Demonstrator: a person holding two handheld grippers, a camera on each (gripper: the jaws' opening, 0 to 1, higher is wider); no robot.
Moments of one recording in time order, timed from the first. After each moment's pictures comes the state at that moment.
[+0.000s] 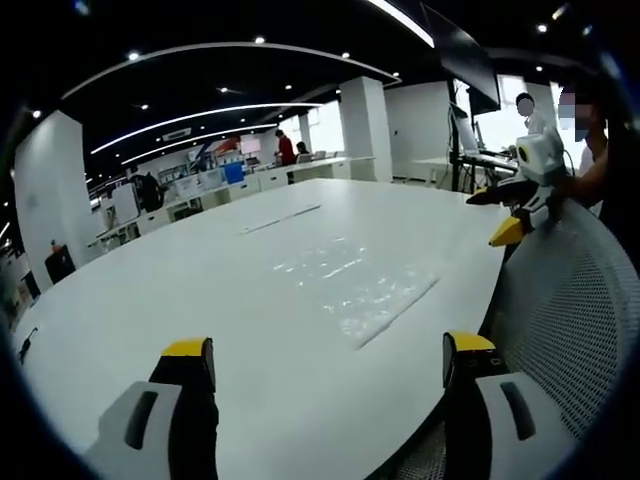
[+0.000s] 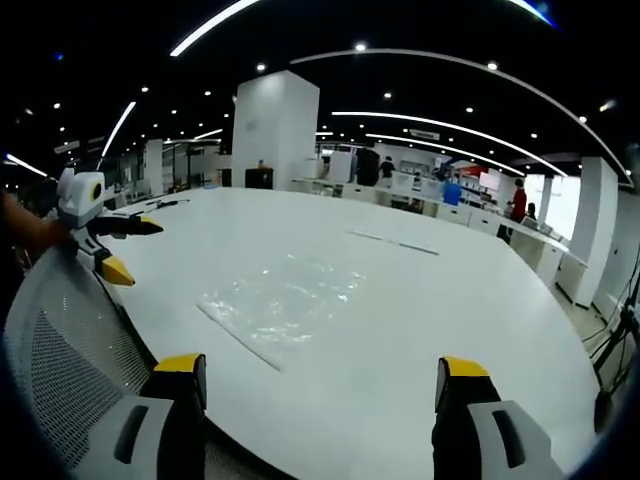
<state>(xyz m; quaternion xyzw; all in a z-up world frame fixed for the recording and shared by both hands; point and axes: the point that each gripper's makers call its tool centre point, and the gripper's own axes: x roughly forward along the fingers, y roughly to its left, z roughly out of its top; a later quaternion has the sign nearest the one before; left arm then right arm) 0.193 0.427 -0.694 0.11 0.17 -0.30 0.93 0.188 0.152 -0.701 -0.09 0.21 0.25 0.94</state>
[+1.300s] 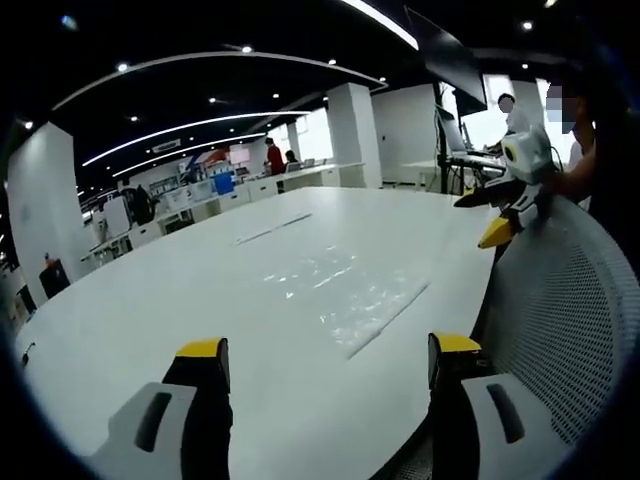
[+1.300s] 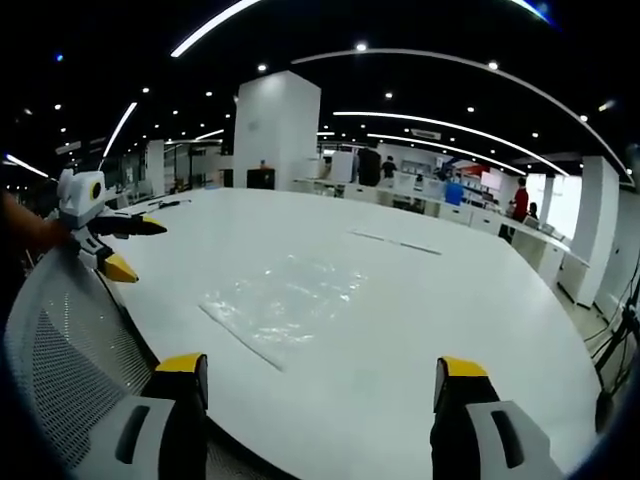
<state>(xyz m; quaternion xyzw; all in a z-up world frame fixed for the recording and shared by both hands) 0.189 0.415 -0.684 0.12 0.15 -0.32 0.93 0.187 0.155 -0.700 -0.09 0.21 0.26 0.94</state>
